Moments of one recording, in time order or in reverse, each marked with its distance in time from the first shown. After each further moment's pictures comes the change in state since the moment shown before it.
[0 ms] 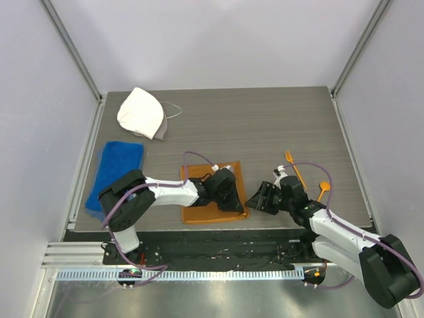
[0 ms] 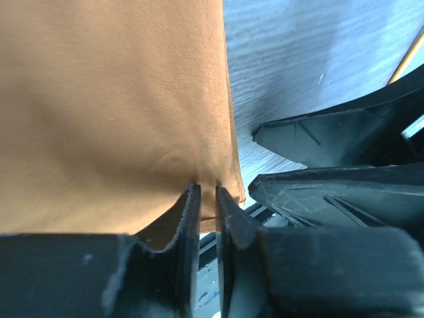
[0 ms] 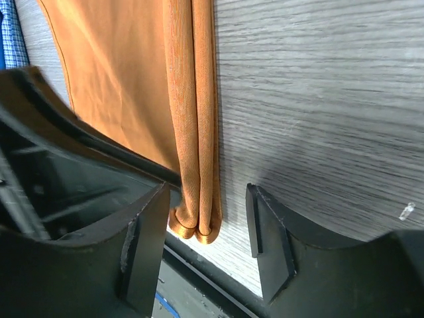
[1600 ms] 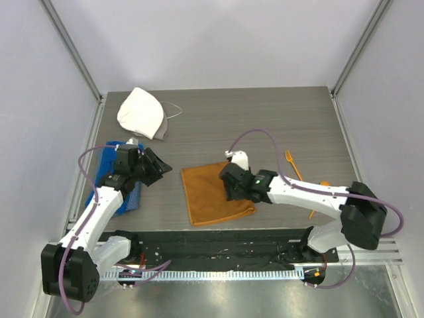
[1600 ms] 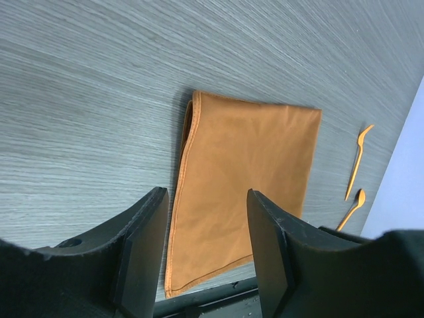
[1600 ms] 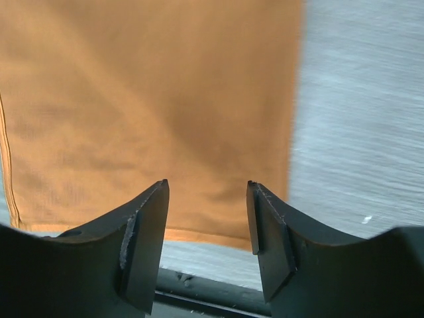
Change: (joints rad) left arm 0.861 -0.769 -0.238 -0.416 0.052 0.291; right arm 0.504 0.460 0.715 -0.566 0.717 -0.136
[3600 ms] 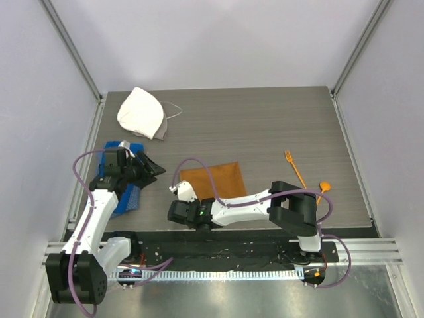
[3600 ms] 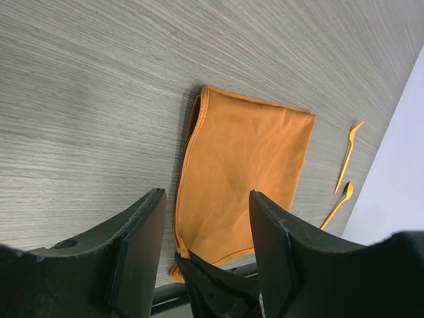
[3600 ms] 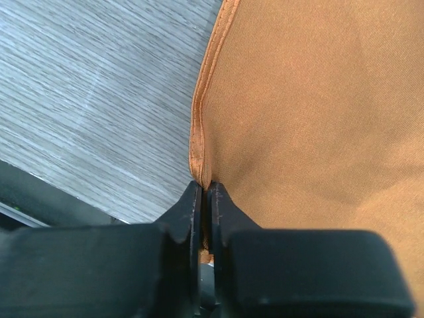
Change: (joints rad) left arm 0.169 -0.037 -0.011 -0.071 0.151 0.069; right arm 0.402 0.563 0.344 0.129 0.105 0.042
